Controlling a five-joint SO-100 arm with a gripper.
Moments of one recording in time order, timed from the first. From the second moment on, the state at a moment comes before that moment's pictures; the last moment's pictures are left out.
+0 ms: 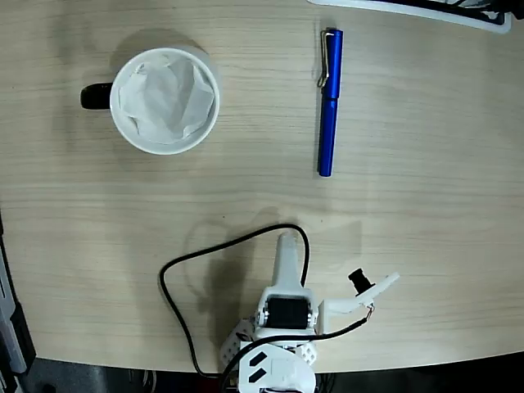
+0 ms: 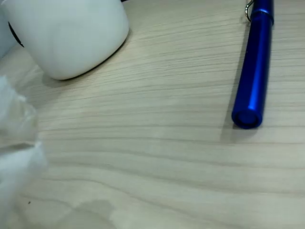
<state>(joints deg) -0.4 189.2 173.2 62.8 -1.0</state>
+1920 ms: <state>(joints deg) 0.9 184.4 169.6 63.1 -0.6</state>
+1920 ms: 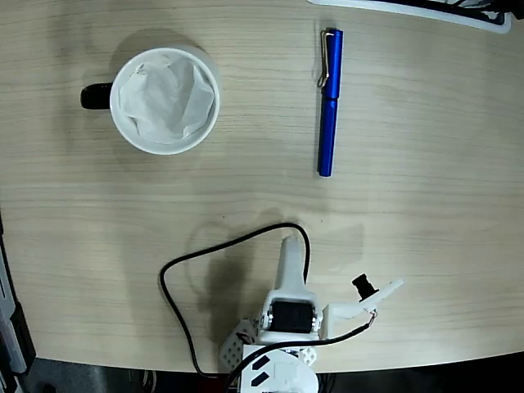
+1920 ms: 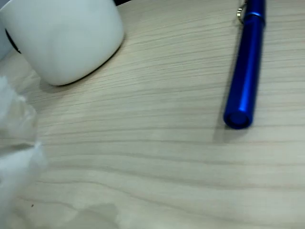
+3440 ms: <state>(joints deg) 10.5 80.2 76.7 62.9 -76.1</state>
